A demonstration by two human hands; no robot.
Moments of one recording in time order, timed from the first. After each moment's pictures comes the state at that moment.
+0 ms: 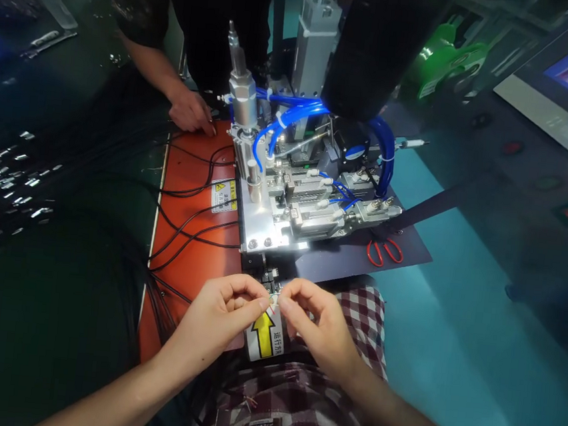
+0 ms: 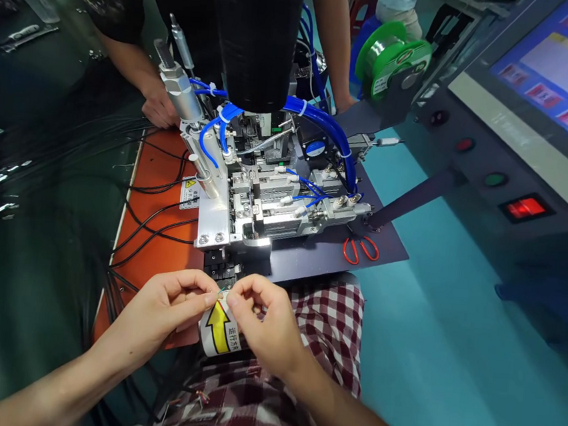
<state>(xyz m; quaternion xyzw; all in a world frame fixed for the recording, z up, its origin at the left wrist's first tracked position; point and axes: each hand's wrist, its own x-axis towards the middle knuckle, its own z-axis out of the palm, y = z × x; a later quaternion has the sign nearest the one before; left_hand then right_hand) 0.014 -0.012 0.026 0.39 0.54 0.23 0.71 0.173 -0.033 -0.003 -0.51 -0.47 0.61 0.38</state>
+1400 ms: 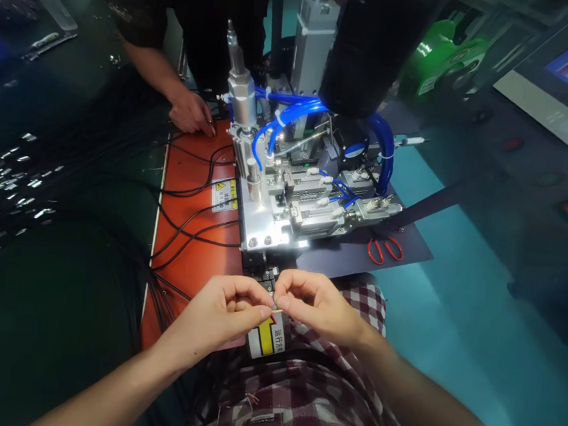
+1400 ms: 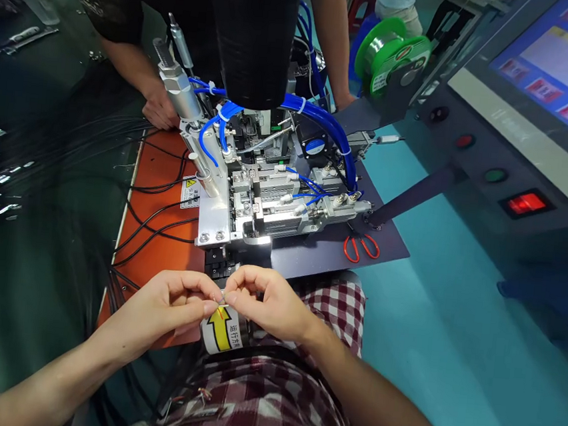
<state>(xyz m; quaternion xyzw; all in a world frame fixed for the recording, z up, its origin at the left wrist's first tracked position) 0.009 -0.006 0.030 0.39 0.55 0.13 0.72 0.190 -0.005 -0.009 -0.38 -0.53 0.69 0.32</state>
